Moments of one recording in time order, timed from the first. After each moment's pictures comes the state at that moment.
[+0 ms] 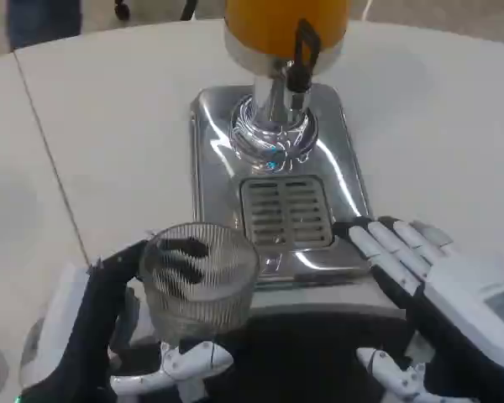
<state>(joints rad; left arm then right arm) 0.20 0.23 0.02 -0.33 0.40 -0.36 0.11 0.20 -0.45 -0.08 -0.75 -0.78 -0.16 0.37</state>
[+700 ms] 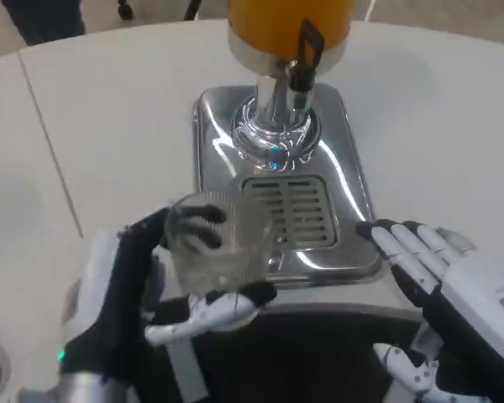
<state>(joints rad) -0.02 0.15 -0.02 -0.14 0.45 -0.32 0.16 0.23 -0.42 -0.08 -0.80 -0.83 -0.05 0.41</state>
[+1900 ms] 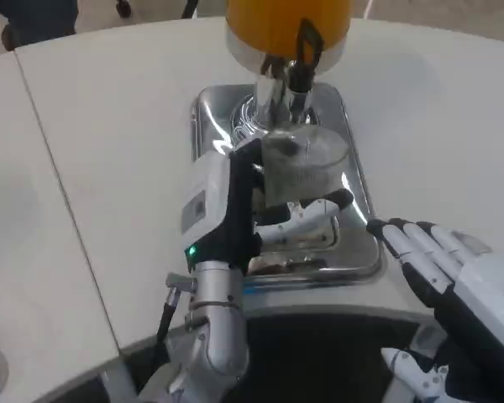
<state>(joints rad) -0.80 0.02 -0.21 0.94 0.56 -0.38 0.68 0.27 -0.38 -0.09 -0.96 -0.85 0.04 0.54</state>
